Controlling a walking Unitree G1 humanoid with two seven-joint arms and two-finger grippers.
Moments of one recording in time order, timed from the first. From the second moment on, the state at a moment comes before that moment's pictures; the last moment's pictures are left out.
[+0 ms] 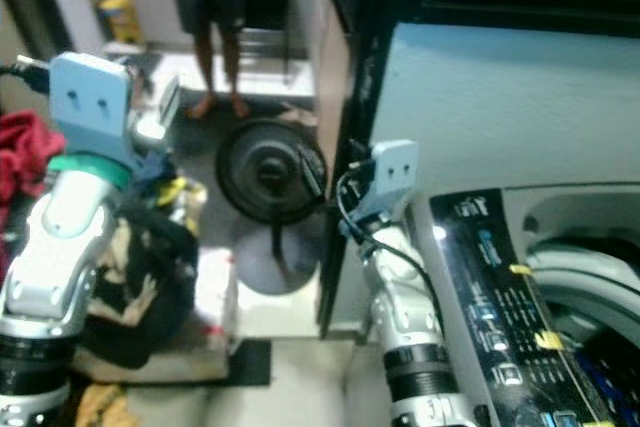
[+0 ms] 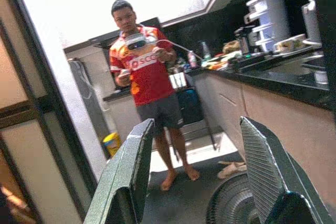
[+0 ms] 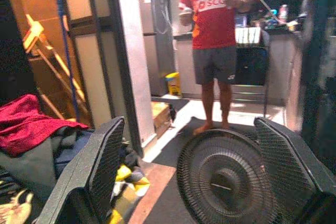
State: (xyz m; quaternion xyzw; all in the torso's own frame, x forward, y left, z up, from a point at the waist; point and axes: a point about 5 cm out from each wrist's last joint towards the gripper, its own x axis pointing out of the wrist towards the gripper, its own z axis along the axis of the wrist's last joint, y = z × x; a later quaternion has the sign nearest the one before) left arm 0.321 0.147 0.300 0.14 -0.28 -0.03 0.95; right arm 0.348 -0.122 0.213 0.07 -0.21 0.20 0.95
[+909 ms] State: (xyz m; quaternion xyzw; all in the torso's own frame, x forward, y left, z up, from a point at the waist) left arm 0.322 0.153 0.299 0.14 -0.27 -0.02 0.95; right arm 0.348 -0.119 0.217 0.07 -0.22 0.21 0.95
